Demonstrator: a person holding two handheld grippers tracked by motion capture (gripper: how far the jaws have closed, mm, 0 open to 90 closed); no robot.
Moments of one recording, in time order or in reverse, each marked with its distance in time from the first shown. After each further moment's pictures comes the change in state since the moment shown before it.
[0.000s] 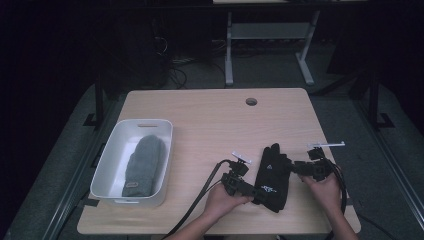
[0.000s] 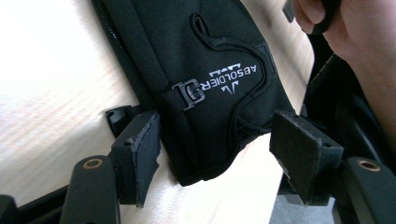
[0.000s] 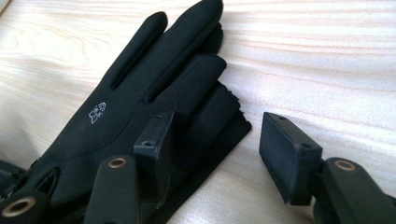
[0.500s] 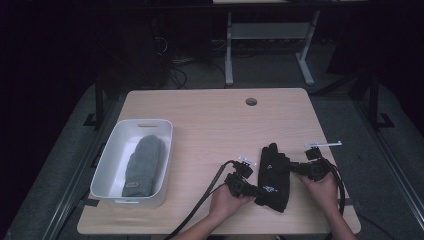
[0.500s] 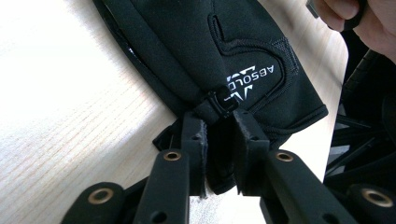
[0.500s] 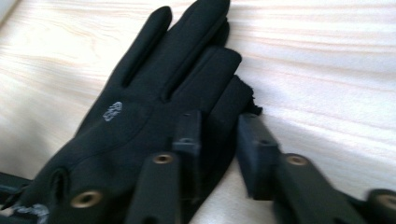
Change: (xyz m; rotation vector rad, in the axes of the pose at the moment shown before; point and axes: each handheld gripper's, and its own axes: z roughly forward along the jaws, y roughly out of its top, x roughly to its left) left arm -0.003 0.001 0.011 -0.034 0.105 0.109; right arm 0.004 0.001 0.005 0.022 0.038 0.006
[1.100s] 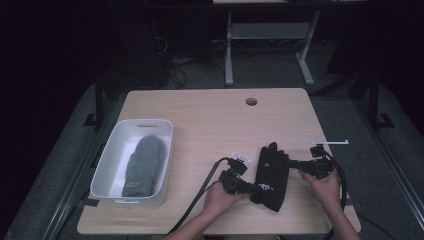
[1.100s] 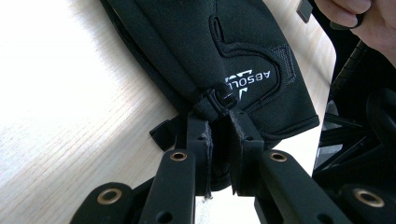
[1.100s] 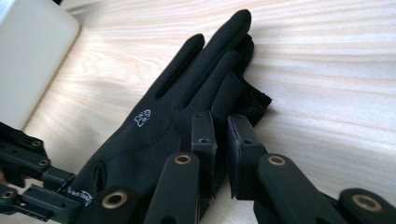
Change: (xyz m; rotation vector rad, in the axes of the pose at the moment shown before) left arm 0.005 -0.001 -0.019 -0.019 -0.019 -0.002; right arm -0.001 0.005 -0.012 -0.049 0.138 0.080
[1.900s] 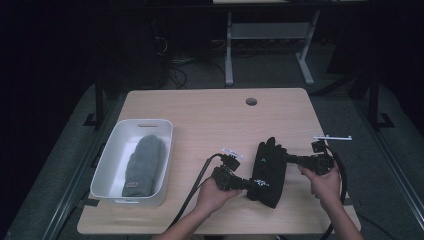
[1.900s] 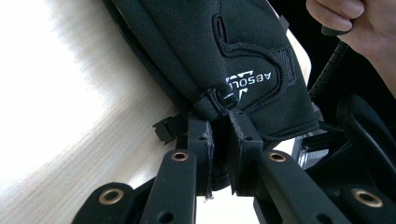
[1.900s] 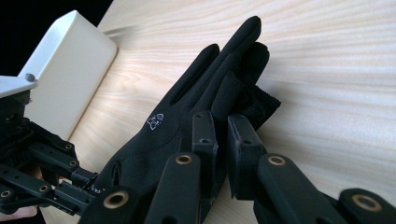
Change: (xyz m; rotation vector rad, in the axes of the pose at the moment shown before) left arm 0.001 0.002 -0.027 -0.045 -0.037 -0.004; right arm 0.019 0.012 -0.012 -0.045 0.080 0.022
